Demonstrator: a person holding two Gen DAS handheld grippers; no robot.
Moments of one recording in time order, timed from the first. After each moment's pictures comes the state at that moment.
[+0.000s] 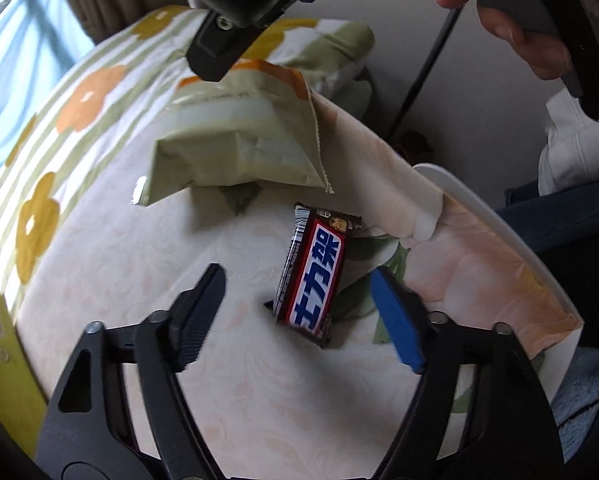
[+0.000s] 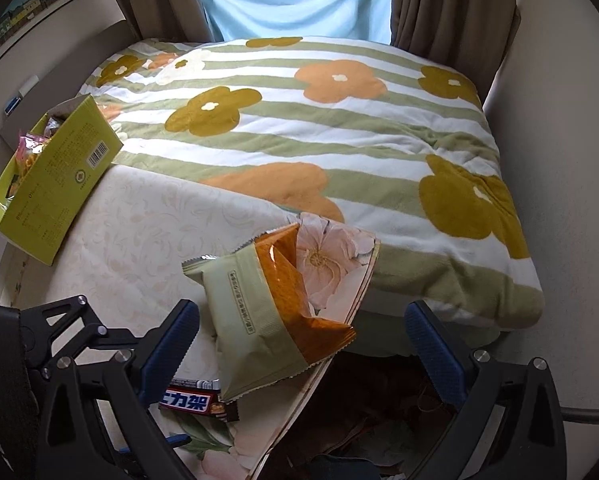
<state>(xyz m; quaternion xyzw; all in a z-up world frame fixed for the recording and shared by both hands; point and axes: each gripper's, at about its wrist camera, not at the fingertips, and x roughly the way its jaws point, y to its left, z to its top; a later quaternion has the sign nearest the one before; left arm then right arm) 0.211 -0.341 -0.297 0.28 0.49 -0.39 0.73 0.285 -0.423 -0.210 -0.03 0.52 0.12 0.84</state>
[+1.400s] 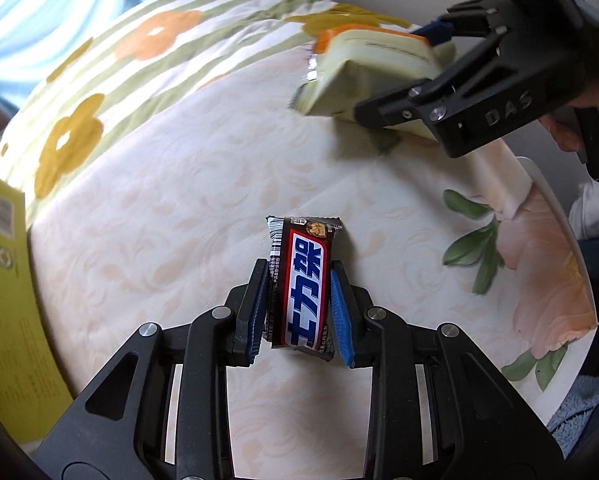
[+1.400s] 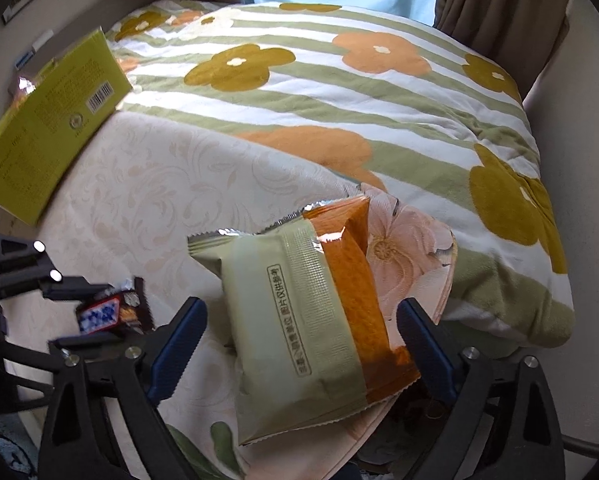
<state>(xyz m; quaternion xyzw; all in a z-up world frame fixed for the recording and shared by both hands) 0.251 -0.242 -0.291 0.20 0.54 -0.29 0.77 0.300 -0.376 -0.267 -0.09 0.56 0.16 0.81</state>
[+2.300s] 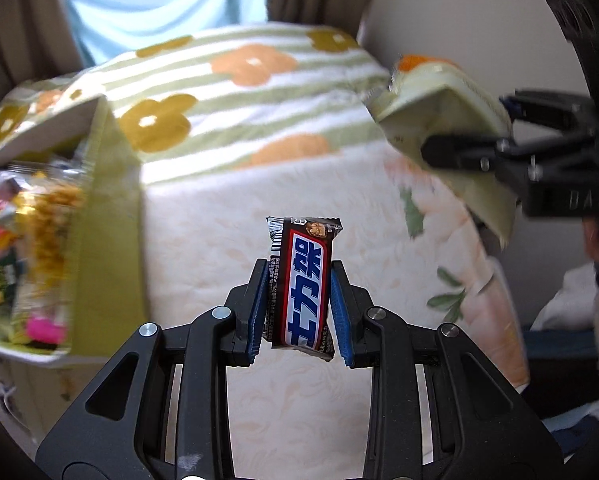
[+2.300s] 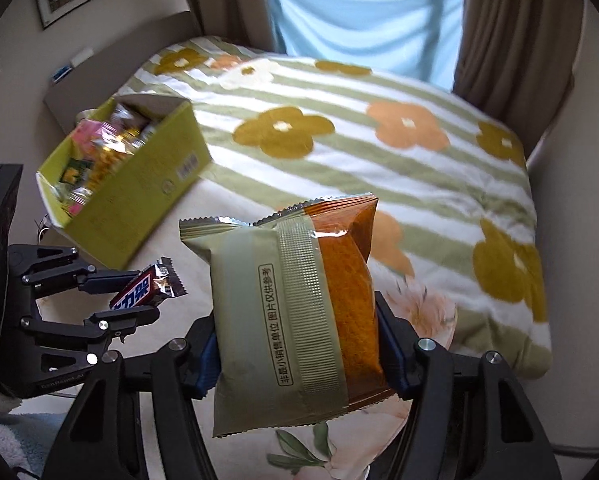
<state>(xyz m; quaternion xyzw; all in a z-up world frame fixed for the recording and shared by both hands) 0.243 -0.154 -0.171 0.05 0.49 -0.20 0.85 0.271 -0.306 -0.137 -0.09 0.48 0.20 0.85</state>
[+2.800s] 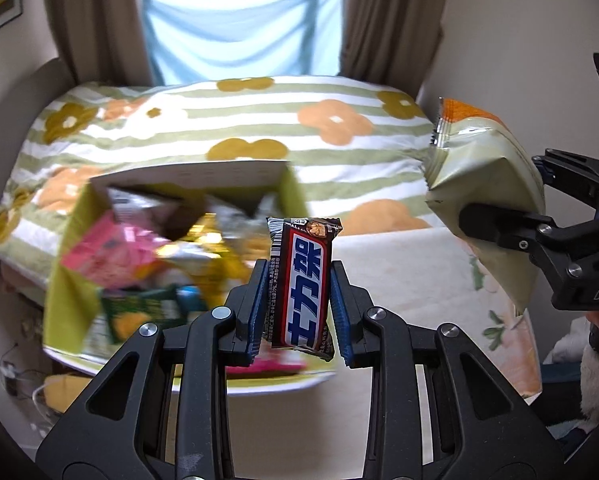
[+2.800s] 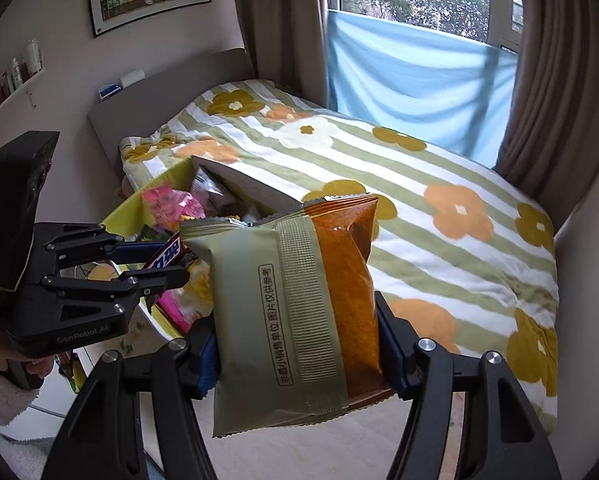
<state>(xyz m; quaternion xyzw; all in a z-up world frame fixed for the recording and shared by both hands) 0.276 0.019 -0.088 0.01 0.44 -0.12 0.89 0.278 -0.149 -0.054 -0.09 0.40 0.25 0.87</state>
